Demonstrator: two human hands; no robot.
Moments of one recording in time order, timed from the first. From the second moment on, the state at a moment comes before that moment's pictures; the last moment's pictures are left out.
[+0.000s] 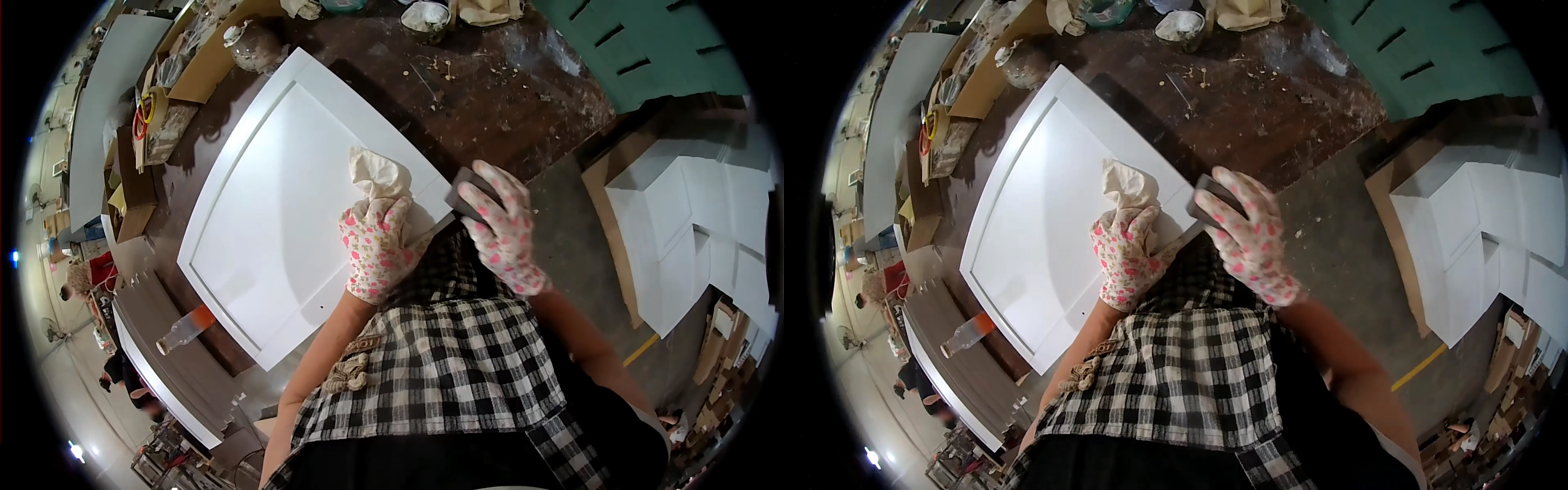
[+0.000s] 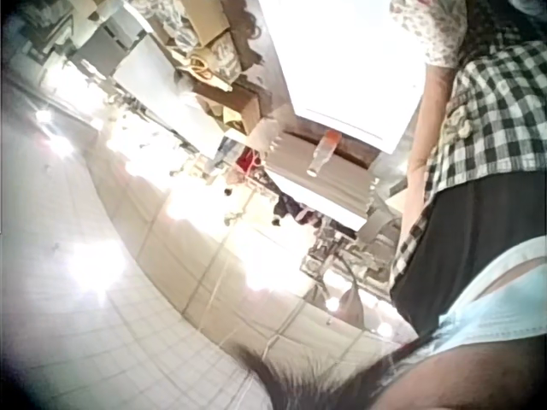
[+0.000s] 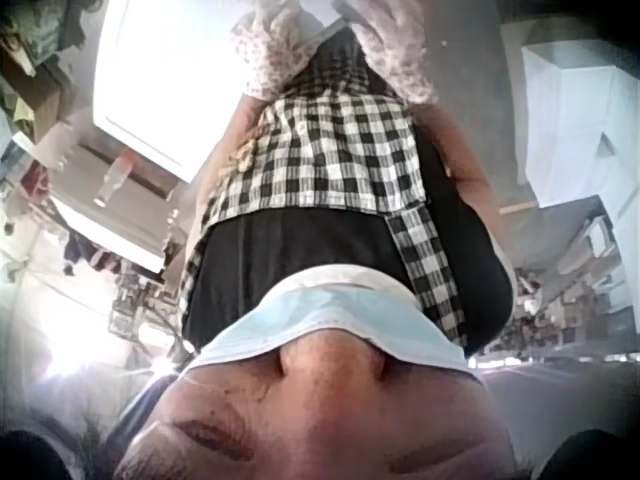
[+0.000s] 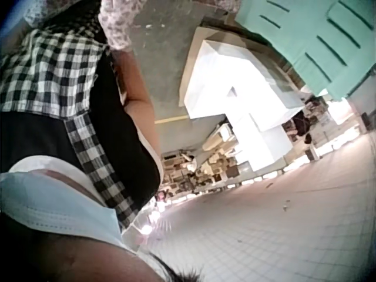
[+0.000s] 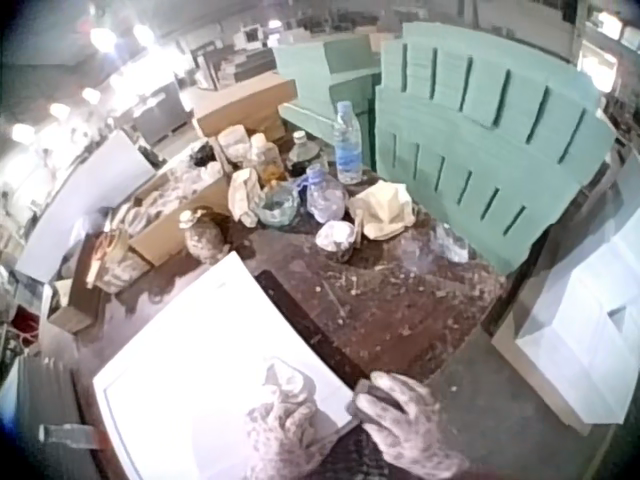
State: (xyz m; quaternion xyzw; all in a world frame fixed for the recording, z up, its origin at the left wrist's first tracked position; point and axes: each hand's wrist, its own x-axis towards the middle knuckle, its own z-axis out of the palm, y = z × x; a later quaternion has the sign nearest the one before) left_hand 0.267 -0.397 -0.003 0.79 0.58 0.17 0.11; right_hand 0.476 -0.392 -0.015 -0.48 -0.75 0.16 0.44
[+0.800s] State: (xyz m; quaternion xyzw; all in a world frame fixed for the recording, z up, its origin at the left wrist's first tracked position) left_hand 0.273 -0.395 -0.002 0.80 0.56 0.19 0.11; right_hand 0.324 -0.081 -0.052 -0.26 -0.80 0.37 0.39
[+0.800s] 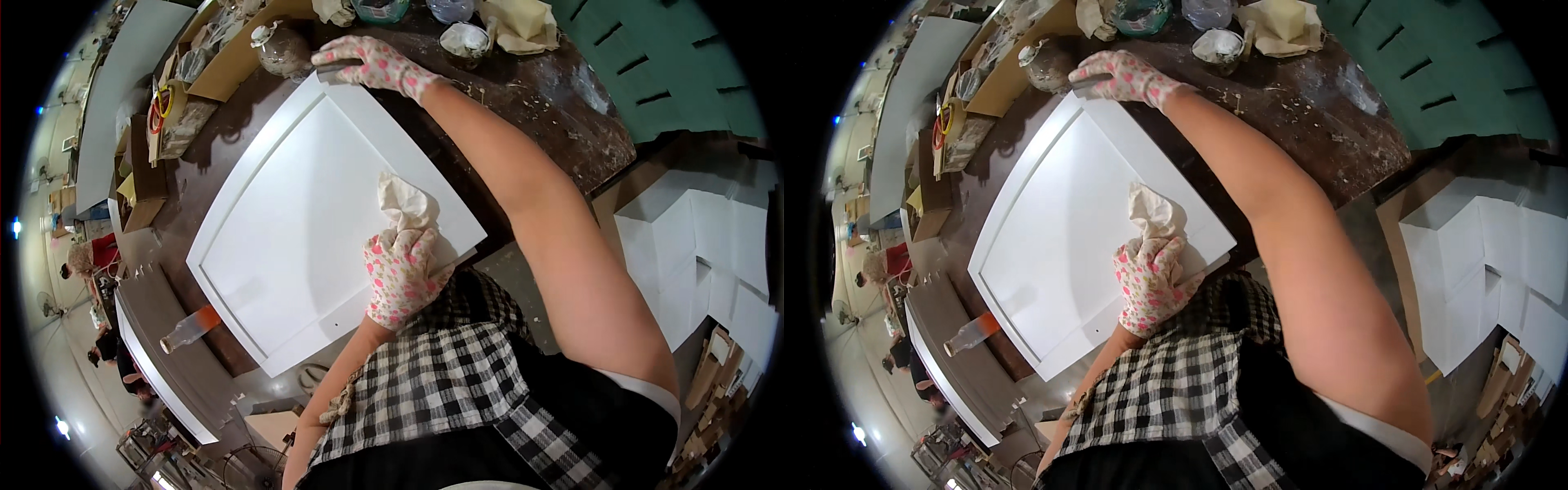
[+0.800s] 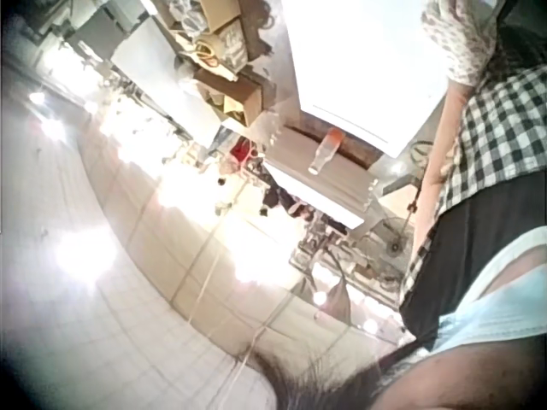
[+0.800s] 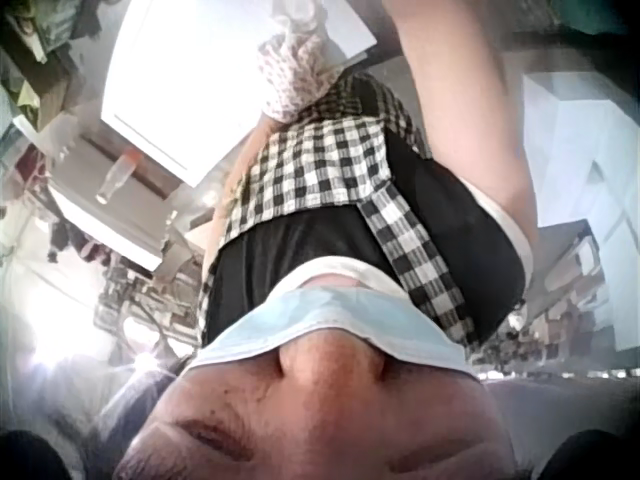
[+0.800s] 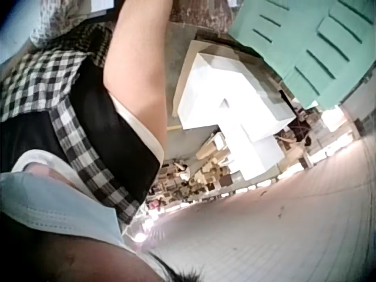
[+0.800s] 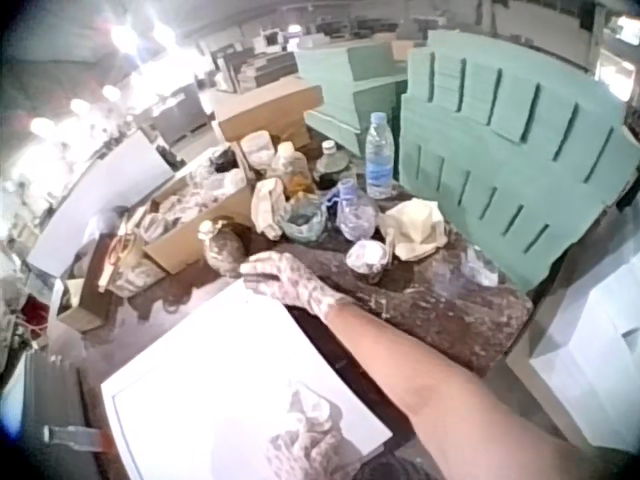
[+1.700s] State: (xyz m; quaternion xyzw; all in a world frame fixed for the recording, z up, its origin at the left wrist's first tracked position) left_hand 0.003 -0.483 -0.015 0.61 0.73 0.30 0.01; right_hand 0.463 -0.375 -0.051 -0.48 -0.77 0.07 0.41
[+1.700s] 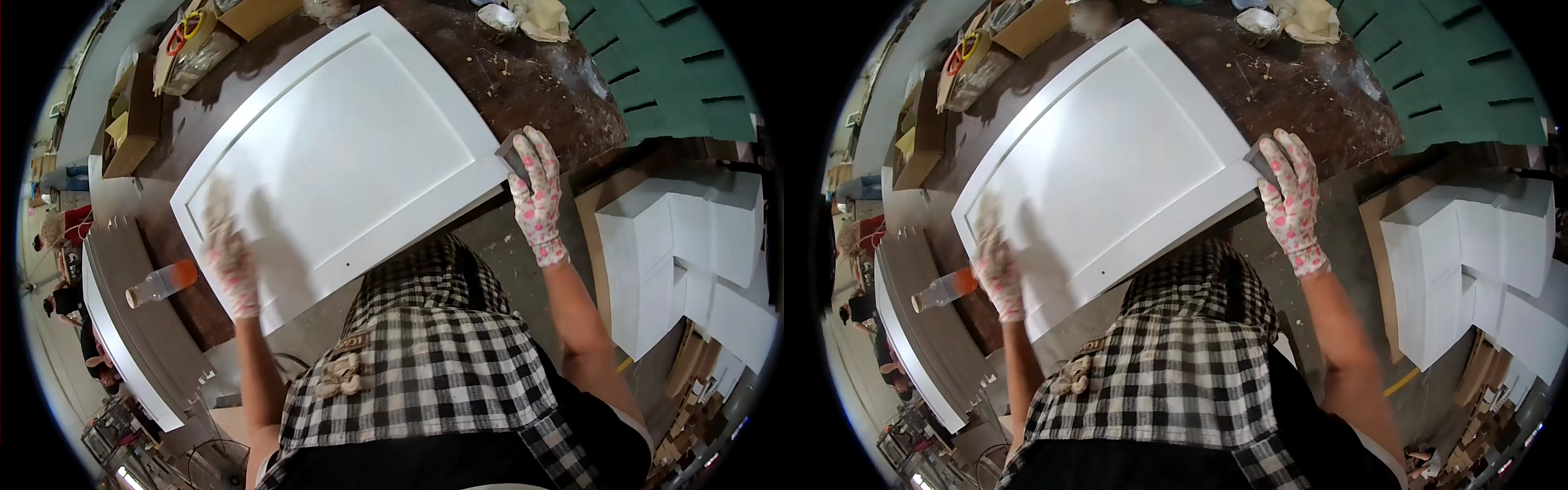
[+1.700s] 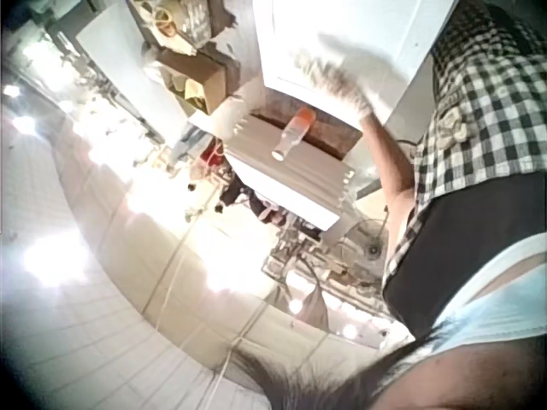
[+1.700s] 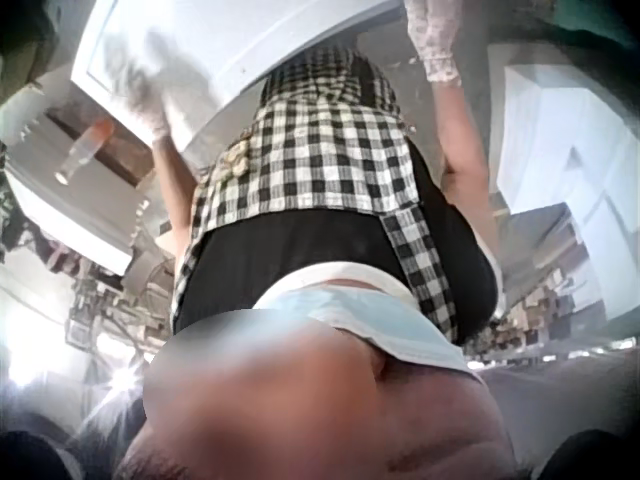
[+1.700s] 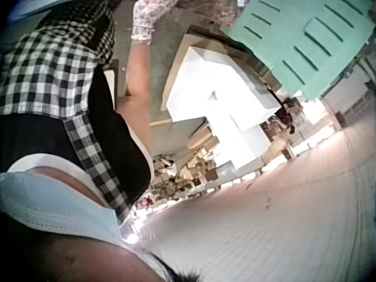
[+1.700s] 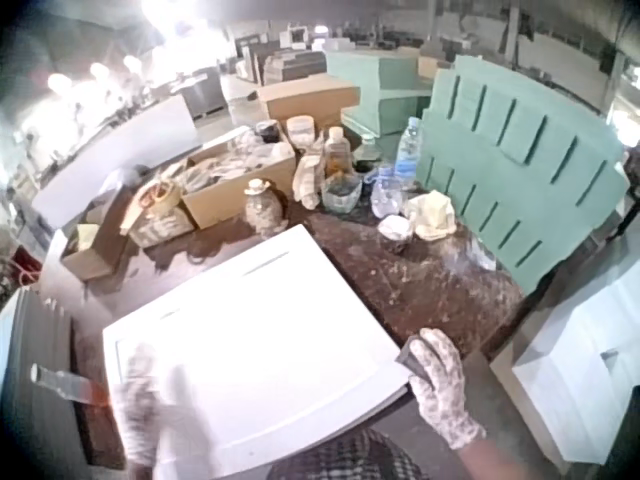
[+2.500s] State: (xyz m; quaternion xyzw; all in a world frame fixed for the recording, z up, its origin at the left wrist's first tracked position) left_hand -0.119 -0.585 -0.078 0.61 0.66 0.43 0.01; right_hand 0.103 -0.609 -0.092 -0.19 -0.93 0.11 0.30
